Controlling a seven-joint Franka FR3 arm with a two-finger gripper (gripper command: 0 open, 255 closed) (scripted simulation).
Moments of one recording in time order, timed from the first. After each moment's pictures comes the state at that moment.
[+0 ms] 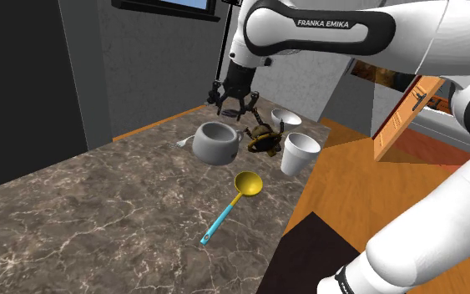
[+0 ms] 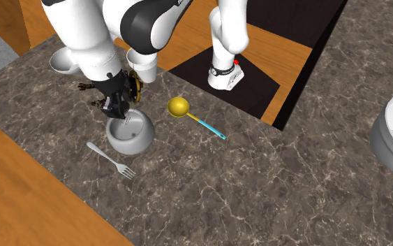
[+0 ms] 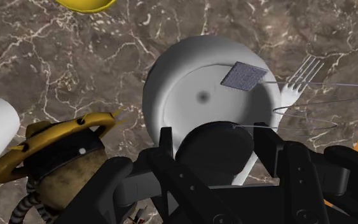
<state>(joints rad) -0.31 0.00 0.52 -1.78 0.01 1.82 1.01</state>
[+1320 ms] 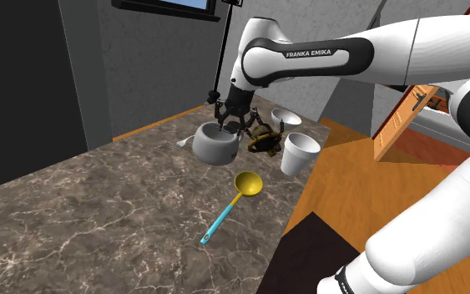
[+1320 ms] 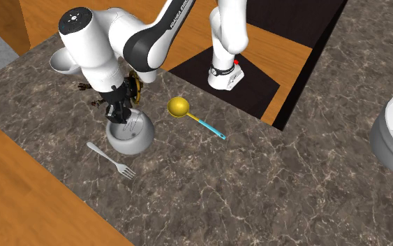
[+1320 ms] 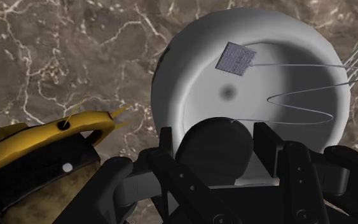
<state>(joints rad) -0.33 0.02 0.49 -1.94 0.00 1.99 0.96</state>
